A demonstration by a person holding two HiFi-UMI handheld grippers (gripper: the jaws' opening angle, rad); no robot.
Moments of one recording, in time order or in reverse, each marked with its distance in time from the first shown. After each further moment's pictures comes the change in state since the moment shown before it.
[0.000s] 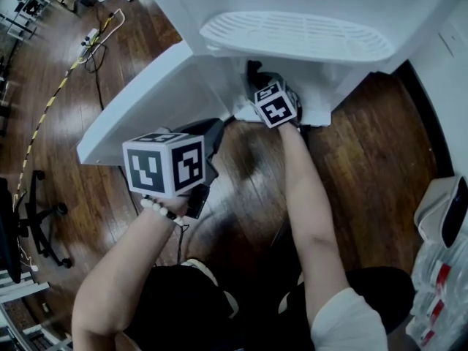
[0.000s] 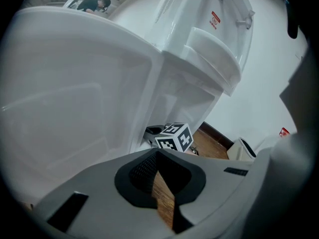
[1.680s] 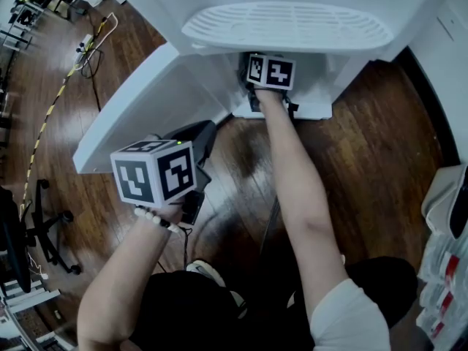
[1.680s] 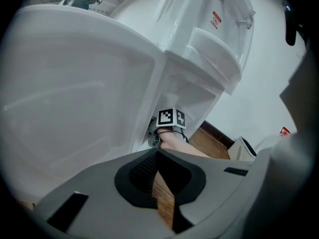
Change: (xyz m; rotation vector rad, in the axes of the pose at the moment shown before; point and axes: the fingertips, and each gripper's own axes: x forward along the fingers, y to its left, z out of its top) left arm -0.004 0.006 -0.003 -0.005 0.010 0.007; right arm 0.021 -0.057 0.035 0.744 -0.171 -0.064
